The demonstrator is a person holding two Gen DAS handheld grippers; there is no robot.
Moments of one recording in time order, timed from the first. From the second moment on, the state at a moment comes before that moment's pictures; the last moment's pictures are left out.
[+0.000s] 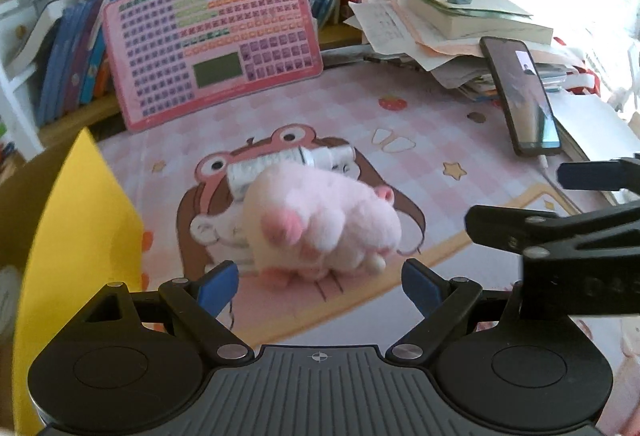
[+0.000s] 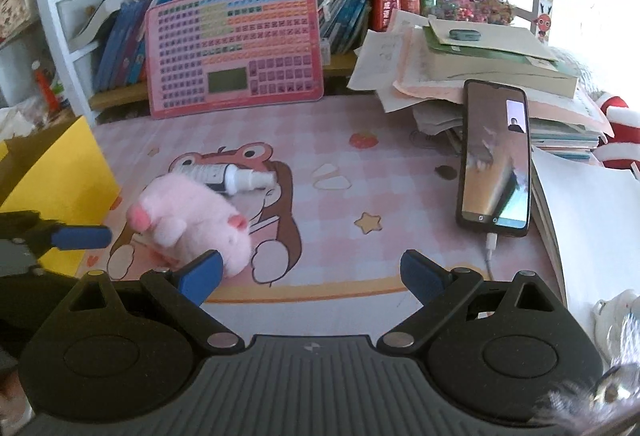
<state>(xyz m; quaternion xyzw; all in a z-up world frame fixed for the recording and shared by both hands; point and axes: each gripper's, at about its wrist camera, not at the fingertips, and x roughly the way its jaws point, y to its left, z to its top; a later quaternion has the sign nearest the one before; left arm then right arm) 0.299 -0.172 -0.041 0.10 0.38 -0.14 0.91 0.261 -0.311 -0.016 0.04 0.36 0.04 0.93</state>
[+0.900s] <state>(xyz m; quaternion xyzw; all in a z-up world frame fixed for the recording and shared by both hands) 0.352 -0.176 -0.075 0.09 0.39 -0.12 0.91 0.292 -0.306 -0.019 0.04 0.36 0.06 0.93</state>
